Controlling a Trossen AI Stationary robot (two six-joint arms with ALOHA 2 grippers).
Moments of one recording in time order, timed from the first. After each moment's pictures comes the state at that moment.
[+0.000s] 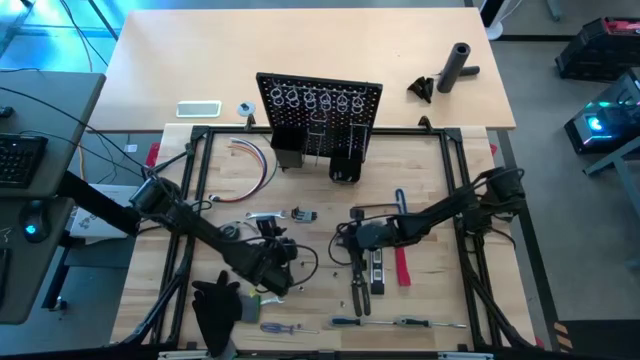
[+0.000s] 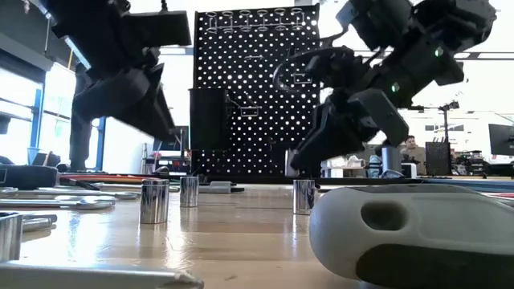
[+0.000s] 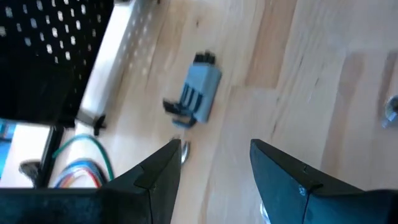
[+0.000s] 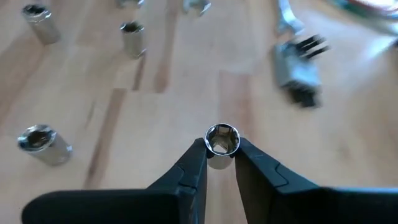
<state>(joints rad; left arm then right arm) -0.53 1.81 1.14 -0.86 -0.84 -0.63 0.24 1.74 0.74 0.31 0.28 -0.01</state>
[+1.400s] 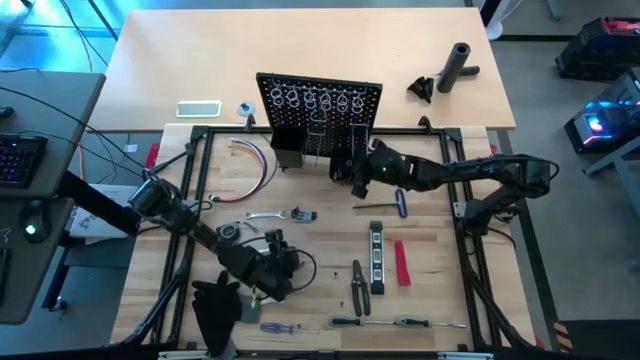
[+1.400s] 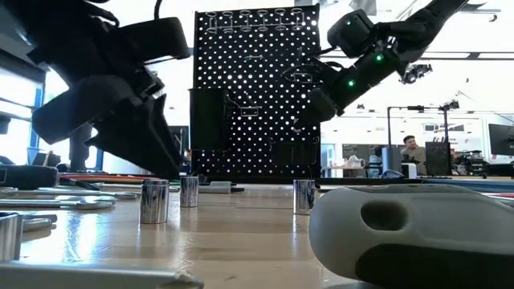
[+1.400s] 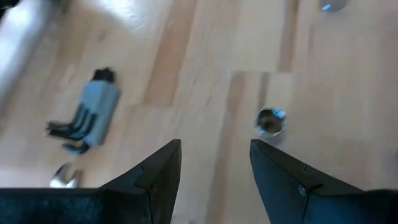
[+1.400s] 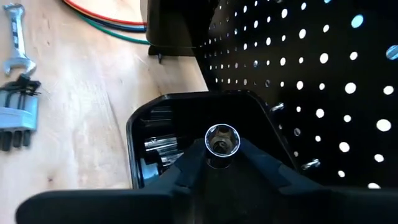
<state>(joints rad) -0.55 1.81 0.99 -0.37 -0.67 -0.50 -0.30 1.50 0.74 0.23 0.24 -0.18</state>
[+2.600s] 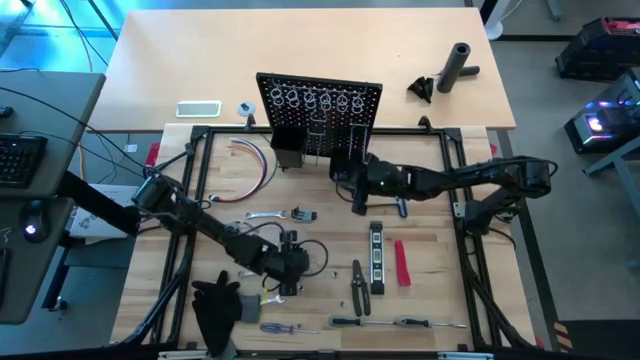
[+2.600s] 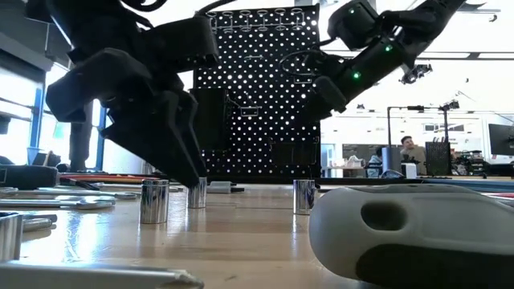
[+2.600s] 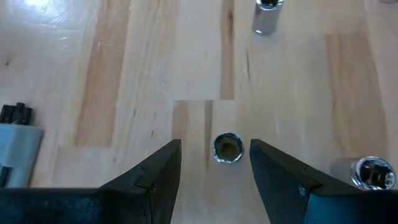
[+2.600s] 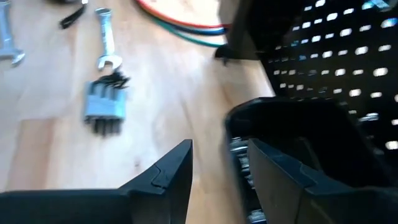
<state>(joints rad) -0.45 1.81 0.99 -0.21 -0.38 -0.31 -0.17 1.50 0.74 0.18 0.19 -0.14</state>
